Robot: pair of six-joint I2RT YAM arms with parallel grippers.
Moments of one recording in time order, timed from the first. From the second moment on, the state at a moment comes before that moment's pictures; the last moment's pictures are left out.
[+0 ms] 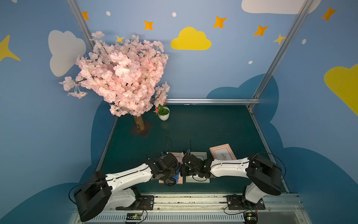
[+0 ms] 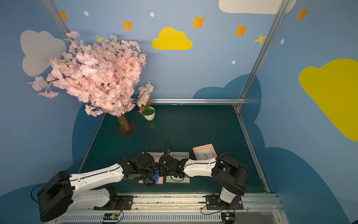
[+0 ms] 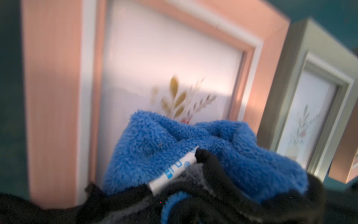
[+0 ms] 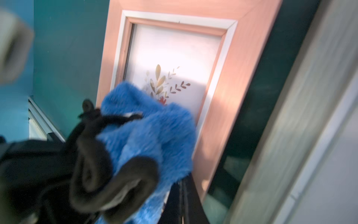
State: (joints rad) left arm -0.92 1.14 0.50 -0.52 0.01 -1.13; right arm 1.19 1.67 0.80 -0.04 -0.04 0.92
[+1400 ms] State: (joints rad) left arm -0.67 1.45 0.69 -0.42 0.06 -0.96; right arm 1.18 1.67 0.79 -0.05 -0.04 0.92
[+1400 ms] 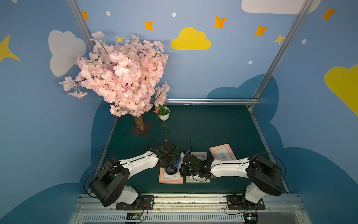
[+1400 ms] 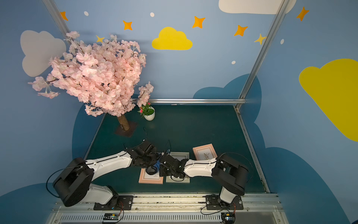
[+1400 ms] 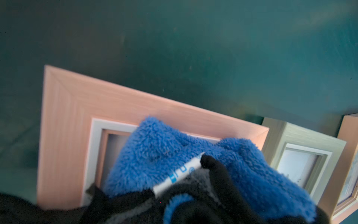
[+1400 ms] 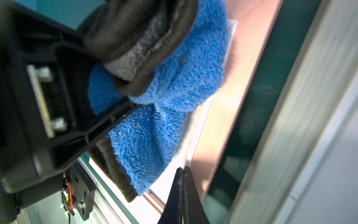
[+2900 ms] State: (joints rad) left arm -0.63 1.30 0.60 -0.53 0.06 -1.04; right arm 1.18 1.68 0.83 -0.09 -0.04 0.90
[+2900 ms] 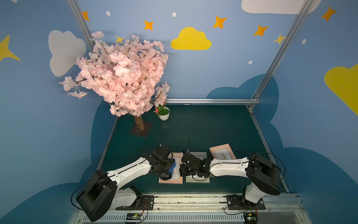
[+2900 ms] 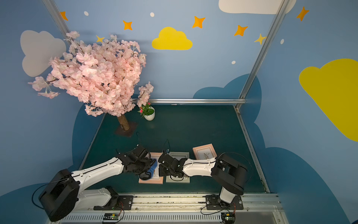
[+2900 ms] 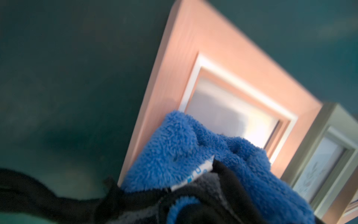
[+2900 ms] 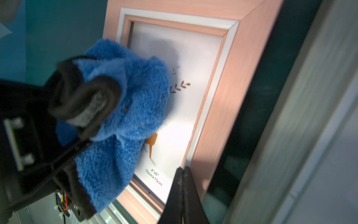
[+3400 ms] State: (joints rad) left arm -0.56 1.37 0.64 -0.48 0.09 -0.98; right arm 1.18 1.68 0.83 -0.09 -0.04 0.90
